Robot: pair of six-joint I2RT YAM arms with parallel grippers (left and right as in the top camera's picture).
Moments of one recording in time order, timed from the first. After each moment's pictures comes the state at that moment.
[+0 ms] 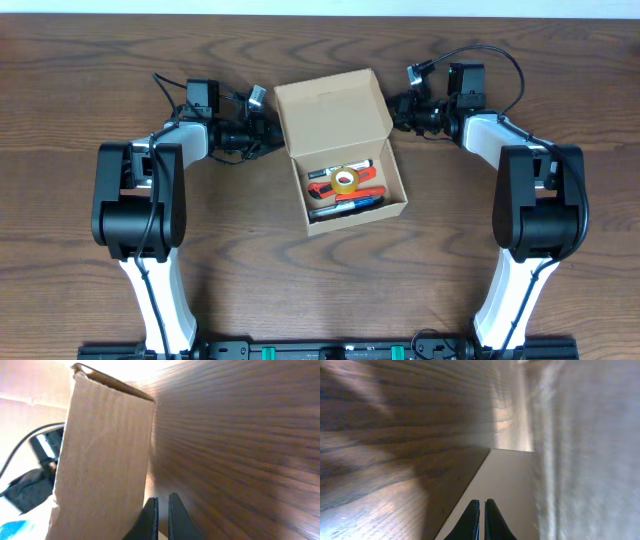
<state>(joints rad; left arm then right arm) -0.05 2.17 1.25 -0.16 1.18 -0.41 0.04 2.15 1.31 0.00 -1.02 0.53</state>
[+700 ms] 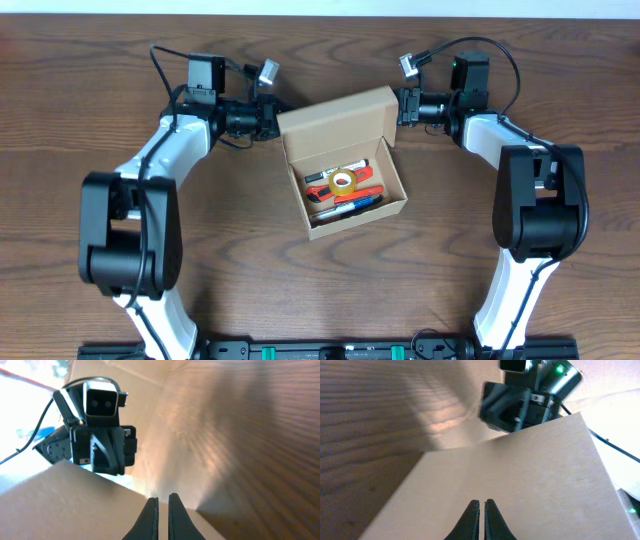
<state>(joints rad) -0.13 1.94 1.28 -0.24 1.22 -0.40 0.03 2.15 1.31 0.19 -1.39 0.55</state>
